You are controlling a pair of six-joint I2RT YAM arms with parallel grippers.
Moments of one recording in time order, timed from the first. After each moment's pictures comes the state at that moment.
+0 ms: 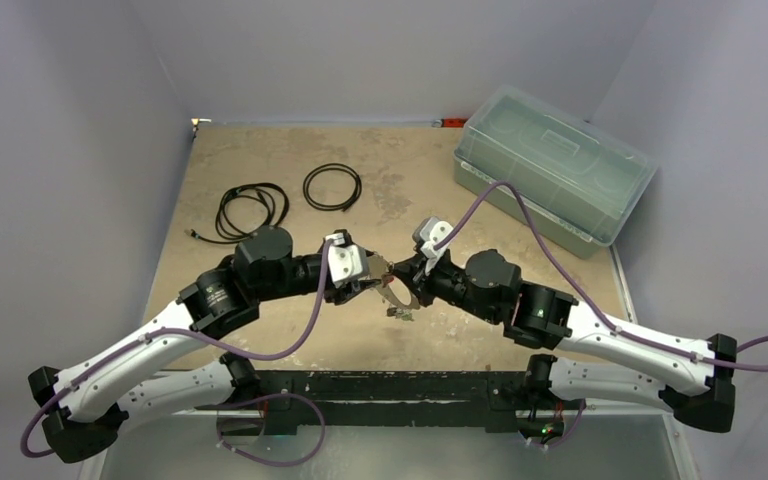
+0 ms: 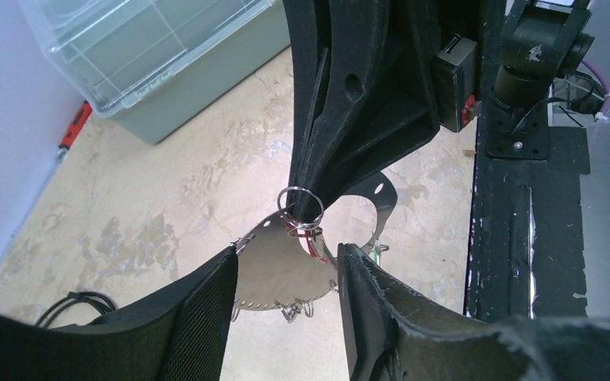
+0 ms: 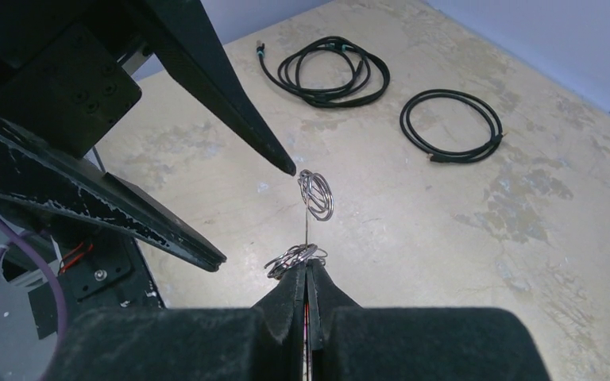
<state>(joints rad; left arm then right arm) -0.94 0.85 0.93 -0.33 0.28 0.32 1.16 0.91 0.86 -0.13 0.21 0.08</state>
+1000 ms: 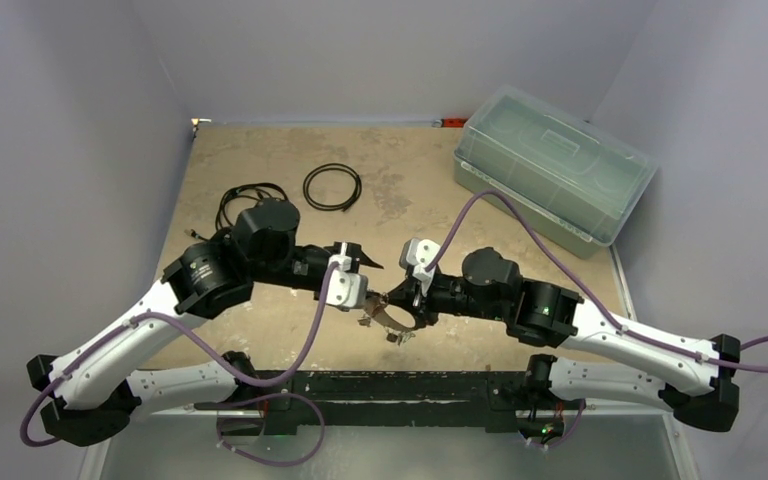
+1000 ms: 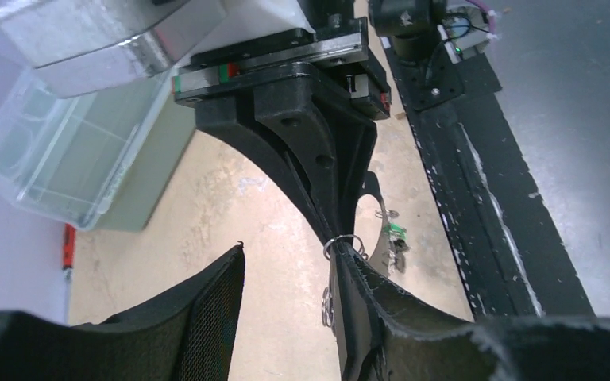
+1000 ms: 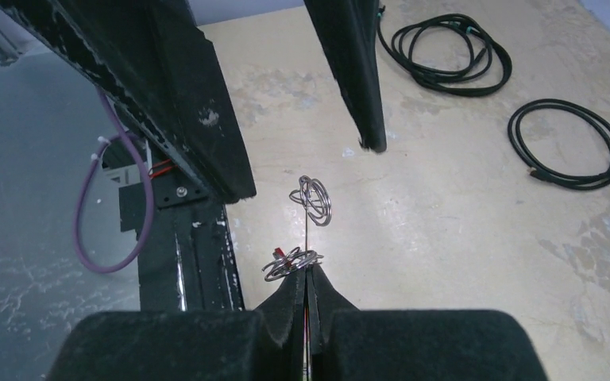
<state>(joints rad) -0.95 0.98 1.27 -0.70 0.56 0.69 1.16 0.91 0.91 -0.28 -0.08 -0.02</state>
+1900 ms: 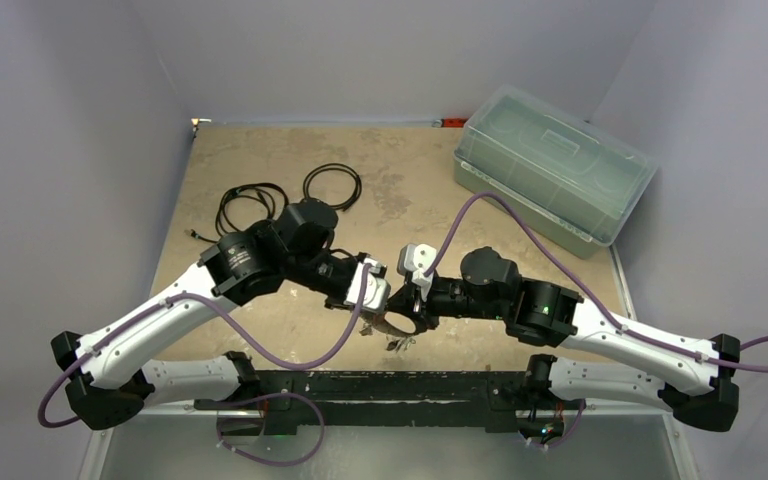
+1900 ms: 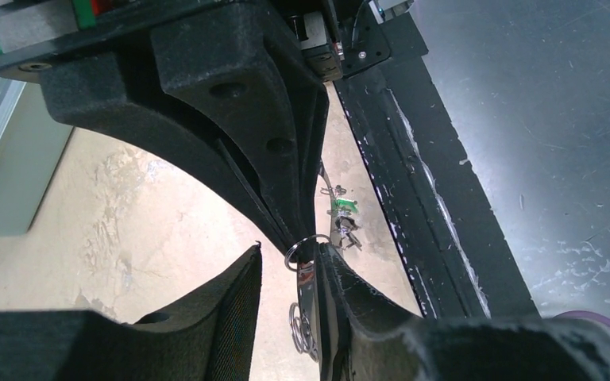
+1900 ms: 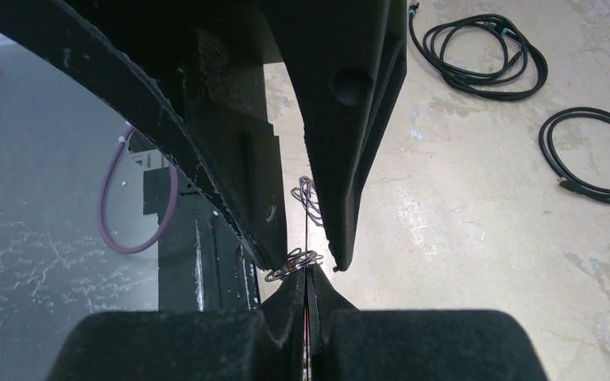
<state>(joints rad) -0.96 1.11 1.29 -0.84 0.66 0.72 1.16 0.92 0.92 -0.31 -0.18 -0.04</state>
